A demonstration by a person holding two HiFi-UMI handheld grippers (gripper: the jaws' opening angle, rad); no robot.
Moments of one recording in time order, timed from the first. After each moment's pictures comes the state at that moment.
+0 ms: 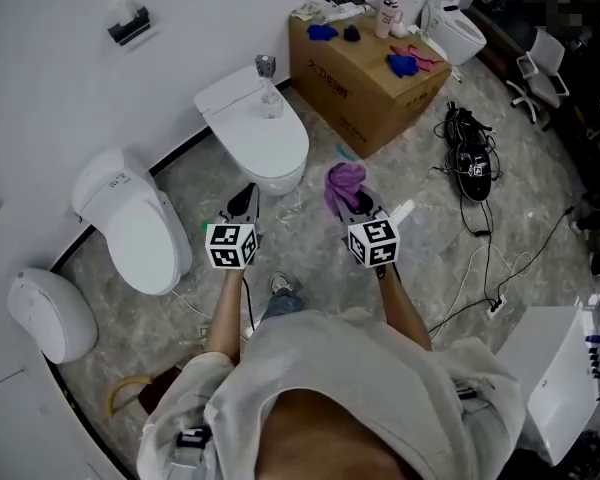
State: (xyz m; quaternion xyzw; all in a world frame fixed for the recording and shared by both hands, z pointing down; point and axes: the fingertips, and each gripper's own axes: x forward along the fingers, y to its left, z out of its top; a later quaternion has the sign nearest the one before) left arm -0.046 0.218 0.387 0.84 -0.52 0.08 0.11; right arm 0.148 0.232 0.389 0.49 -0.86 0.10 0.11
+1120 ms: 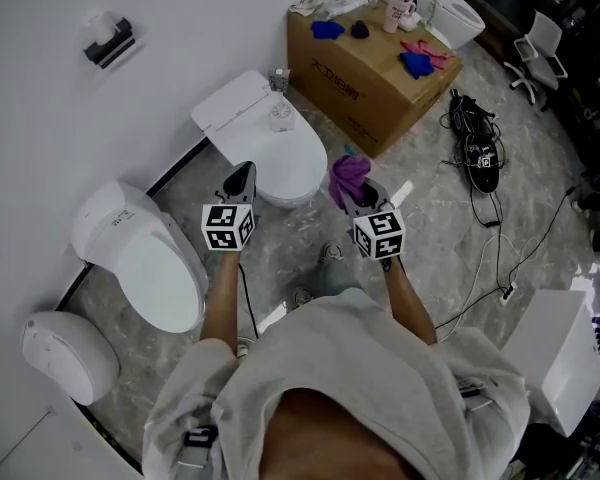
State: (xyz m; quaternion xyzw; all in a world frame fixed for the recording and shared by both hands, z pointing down) left arm -0.135 0.027 0.392 0.87 -0.48 0.09 0.09; right arm 0.068 0.087 0.413 0.53 -0.83 0.13 0.13
